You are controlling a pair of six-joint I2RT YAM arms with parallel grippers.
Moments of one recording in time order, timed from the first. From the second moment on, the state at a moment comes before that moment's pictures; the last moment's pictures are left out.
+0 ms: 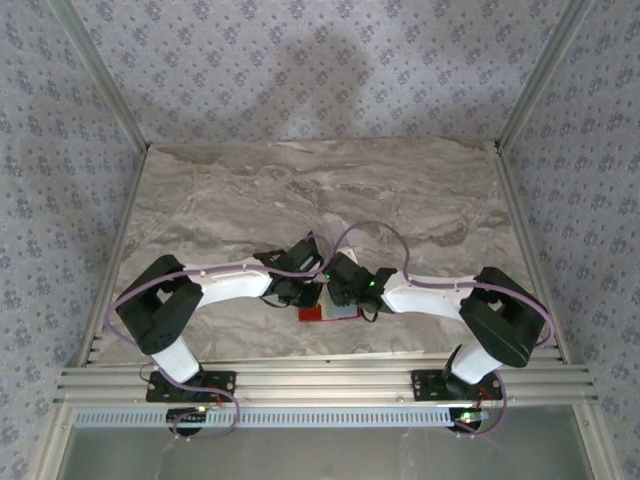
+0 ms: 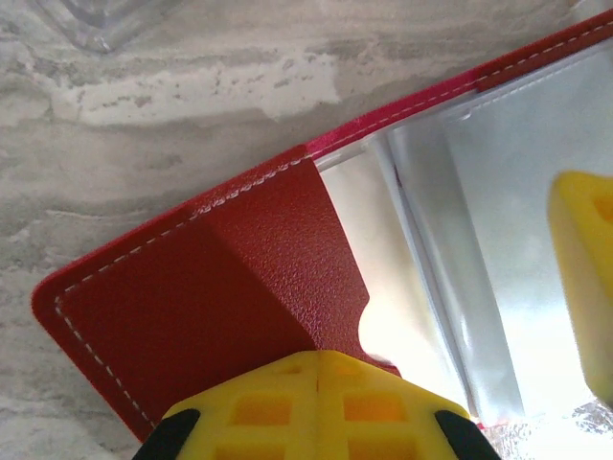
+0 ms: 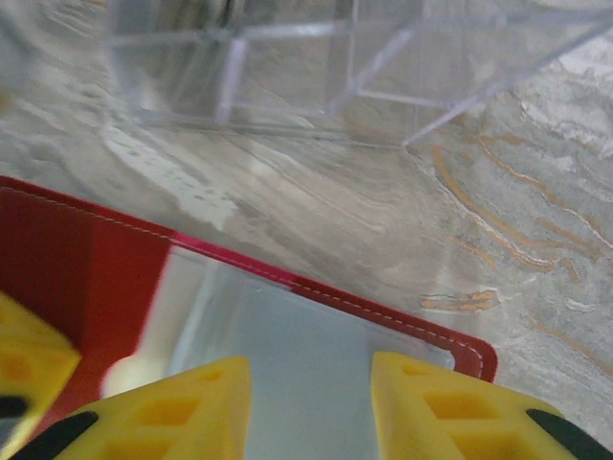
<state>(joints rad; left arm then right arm) -0.88 1.66 0.88 -0.40 0.15 -0.56 0.95 1.56 0.78 -0.27 0.26 0.51</state>
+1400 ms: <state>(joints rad) -0.86 1.65 0.85 -0.37 0.19 -0.55 1.00 1.63 0.75 -0.16 0.37 0.58</state>
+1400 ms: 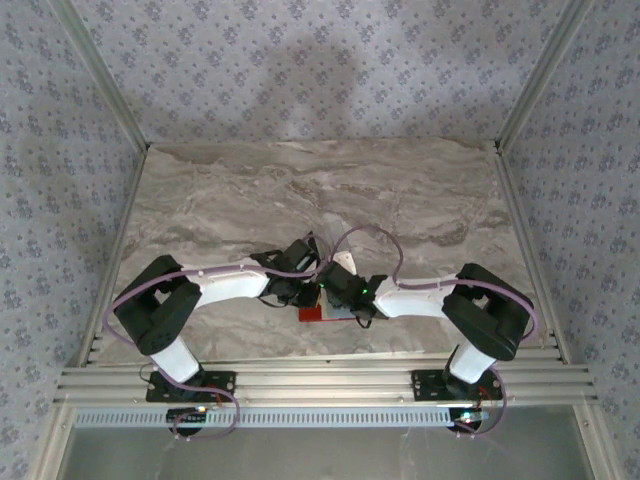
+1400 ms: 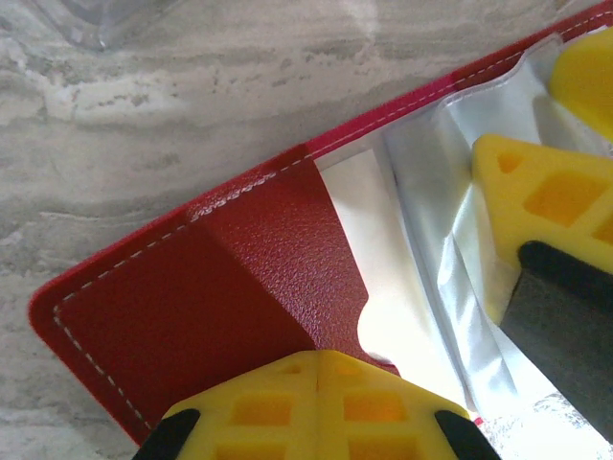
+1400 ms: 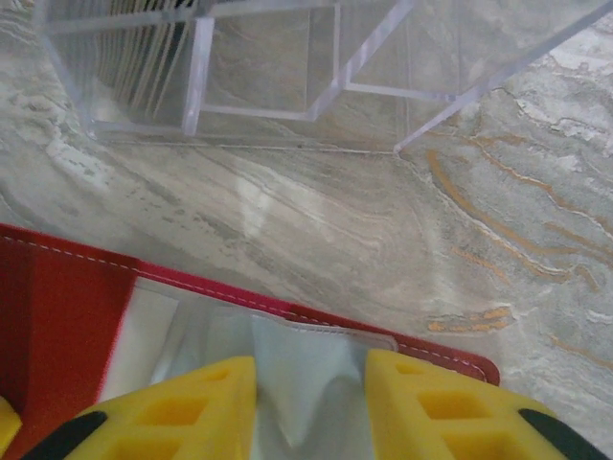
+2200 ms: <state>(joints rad) -0.86 1.66 0.85 -0.35 0.21 -0.57 0.95 1.48 0.66 -0.09 0.10 0.60</state>
